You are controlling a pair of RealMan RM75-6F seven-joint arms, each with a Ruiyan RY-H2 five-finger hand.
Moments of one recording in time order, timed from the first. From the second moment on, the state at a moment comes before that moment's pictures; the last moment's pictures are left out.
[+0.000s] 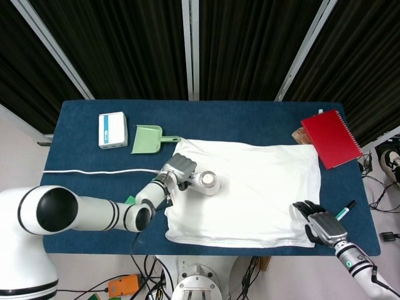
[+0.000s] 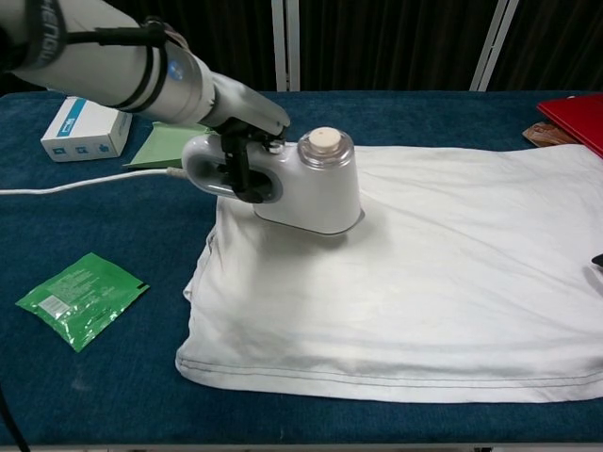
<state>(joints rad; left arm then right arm) -1.65 -1.46 0.14 -1.62 0.08 0.69 0.57 0.30 -1.18 -0.14 -1.50 -1.55 1.01 0.08</state>
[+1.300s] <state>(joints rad) -1.75 -1.41 0.20 -1.81 -0.01 0.61 0.73 0.31 -1.20 -0.14 -1.47 -1.55 1.00 0.11</state>
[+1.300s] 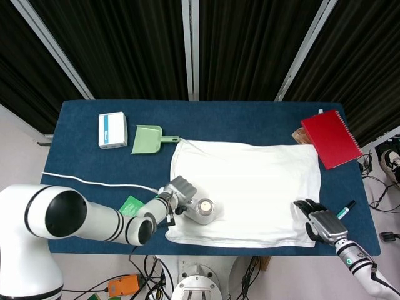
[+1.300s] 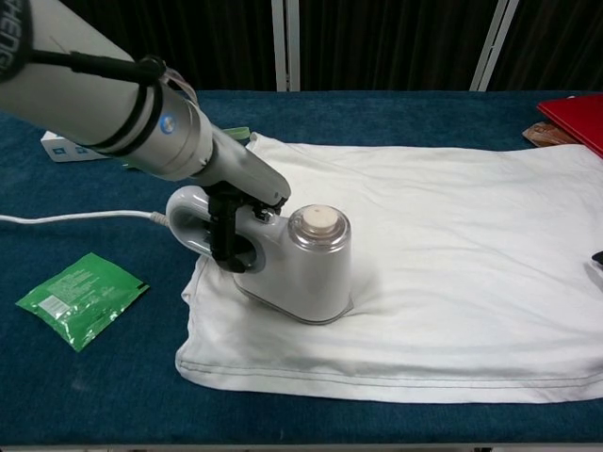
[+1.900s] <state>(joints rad) -1.67 -1.47 0.17 -1.59 0.03 0.69 0.60 0.30 -1.19 -0.13 -1.48 -1.53 1.01 0.10</state>
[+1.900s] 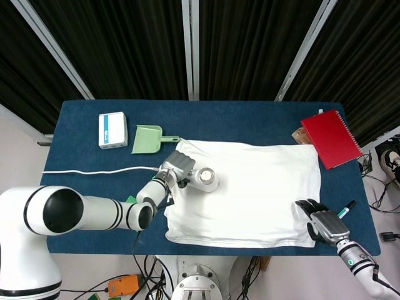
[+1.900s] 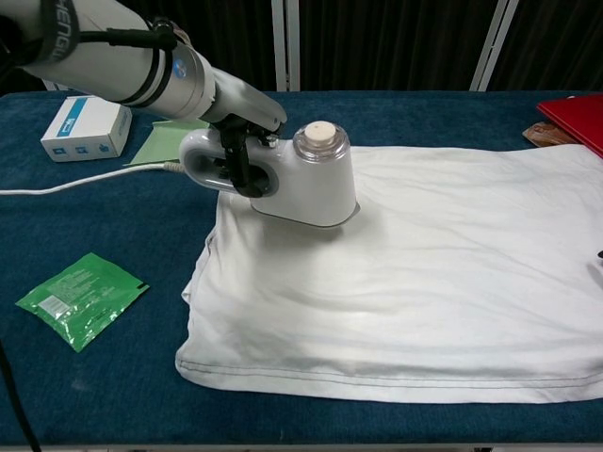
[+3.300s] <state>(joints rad) -1.59 -1.52 0.13 -1.78 0.19 0.84 0.71 0.31 -1.20 -0.13 -1.47 -1.53 1.01 0.11</state>
